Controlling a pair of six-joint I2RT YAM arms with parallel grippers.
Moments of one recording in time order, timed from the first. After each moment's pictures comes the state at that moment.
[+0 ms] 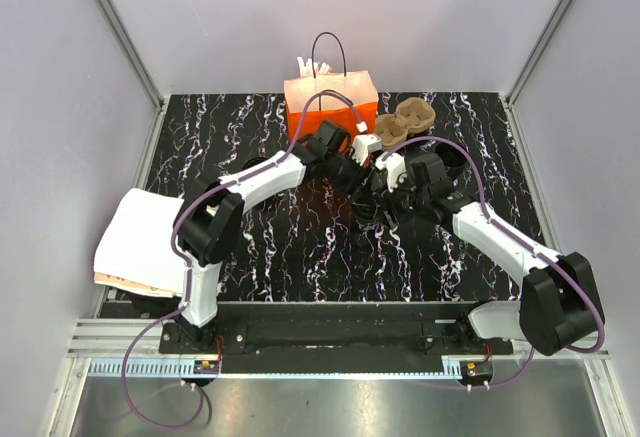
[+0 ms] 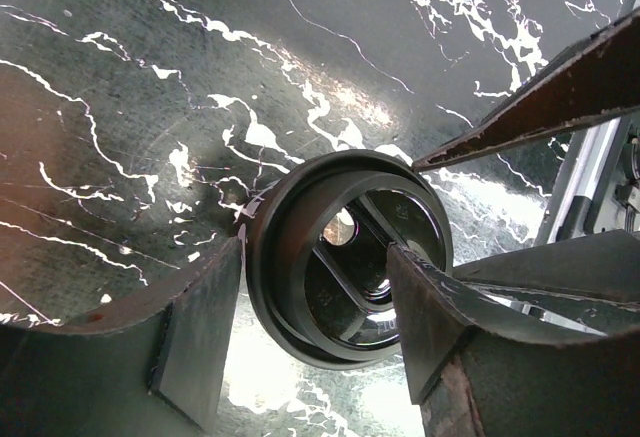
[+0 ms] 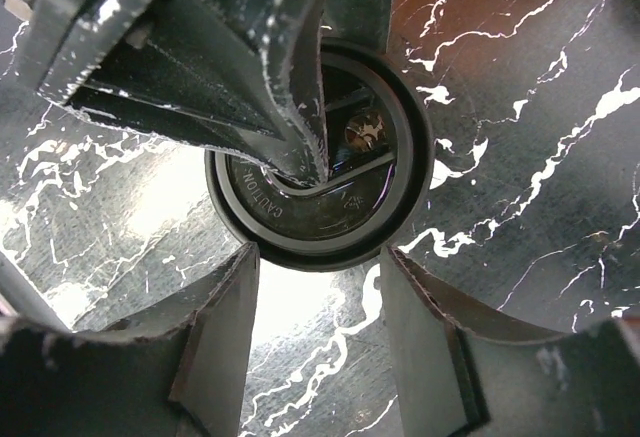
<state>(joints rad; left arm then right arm) -0.68 2.01 1.56 -0.39 0.60 -0.01 0.42 1.31 0.83 -0.31 -0.37 -0.20</state>
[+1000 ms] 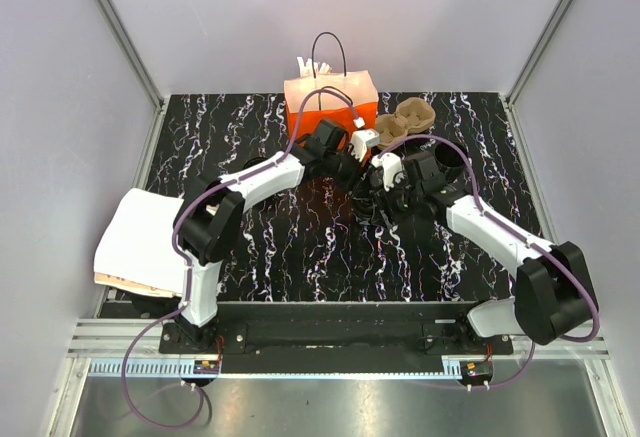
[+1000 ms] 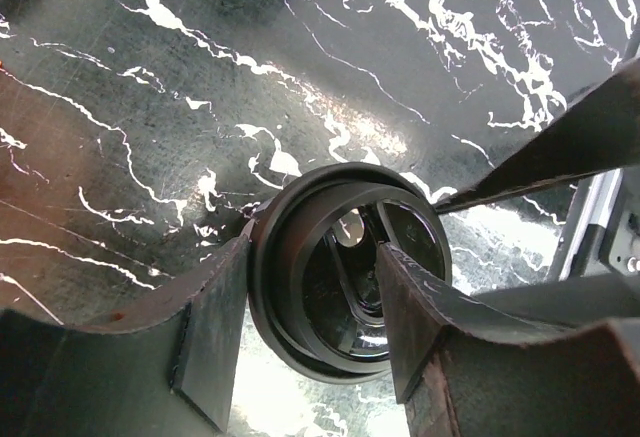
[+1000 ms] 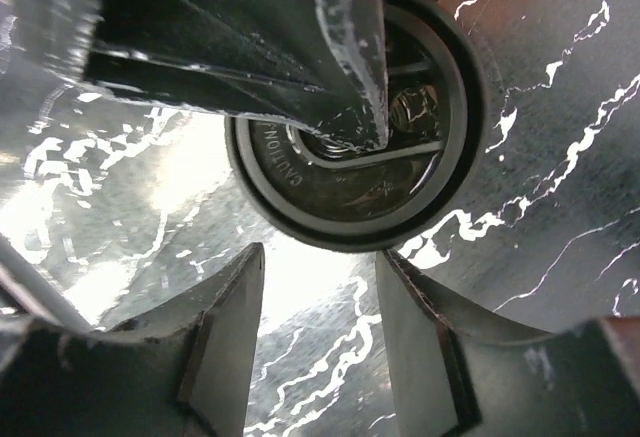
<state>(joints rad) -0.67 2.02 1.54 -0.30 0.59 -0.03 0.45 1.37 0.88 -0.37 -0.32 -0.13</state>
